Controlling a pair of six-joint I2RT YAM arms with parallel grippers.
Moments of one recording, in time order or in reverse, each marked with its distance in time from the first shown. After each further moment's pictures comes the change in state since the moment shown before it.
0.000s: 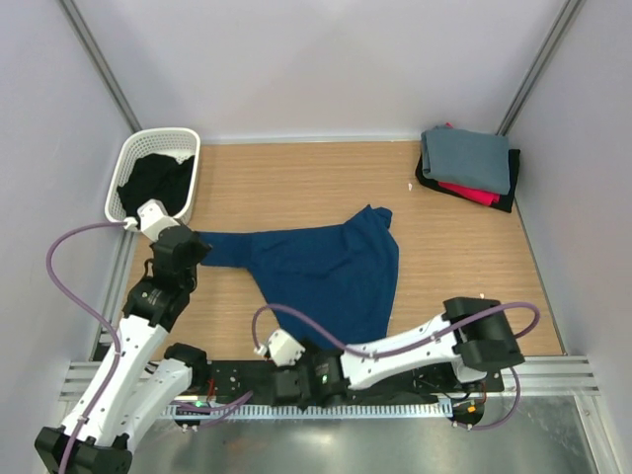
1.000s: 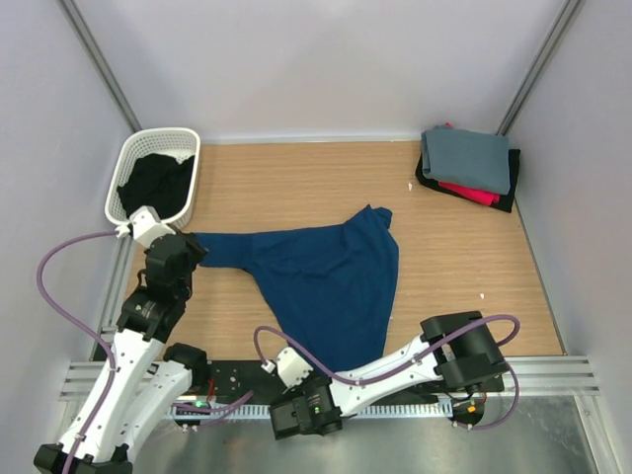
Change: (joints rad) left arm 0.001 -0.104 -0.025 -0.008 0.006 -0.003; right arm 0.173 0.158 0.059 -0.124 0.075 0.288
